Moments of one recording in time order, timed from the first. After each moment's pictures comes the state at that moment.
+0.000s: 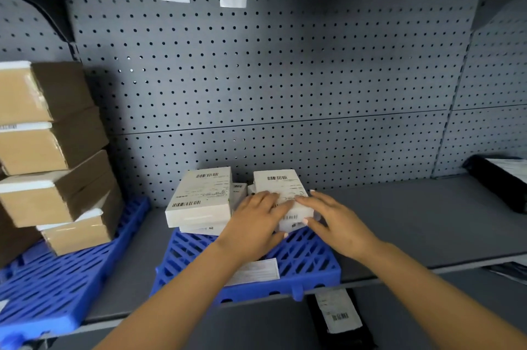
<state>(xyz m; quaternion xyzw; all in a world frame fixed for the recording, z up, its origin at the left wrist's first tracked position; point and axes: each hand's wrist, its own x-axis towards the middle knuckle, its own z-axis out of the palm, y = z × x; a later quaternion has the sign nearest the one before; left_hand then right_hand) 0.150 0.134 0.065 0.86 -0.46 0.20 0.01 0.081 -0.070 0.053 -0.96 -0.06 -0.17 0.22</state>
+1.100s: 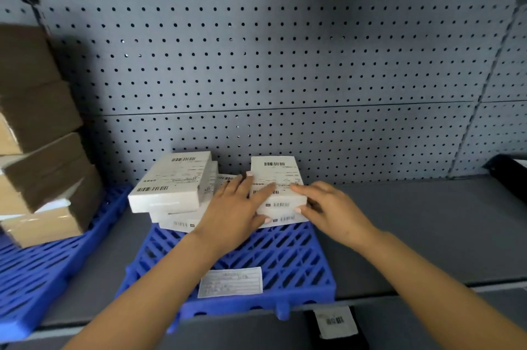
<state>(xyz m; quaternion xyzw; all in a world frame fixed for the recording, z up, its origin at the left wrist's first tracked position) 0.179 0.128 0.064 0.92 -0.35 0.17 0.01 0.123 -0.094 0.056 -0.95 -0.12 -0.20 0.21</state>
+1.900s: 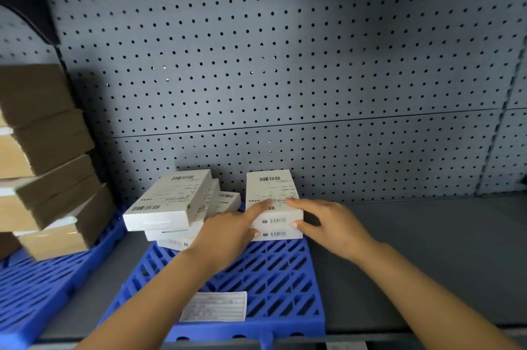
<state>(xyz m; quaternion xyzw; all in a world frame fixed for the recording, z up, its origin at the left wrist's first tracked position) 0.175 0.115 0.070 0.95 -0.30 0.13 0.04 0.146 -0.116 0.050 -0.94 -0.16 -0.19 0.23</state>
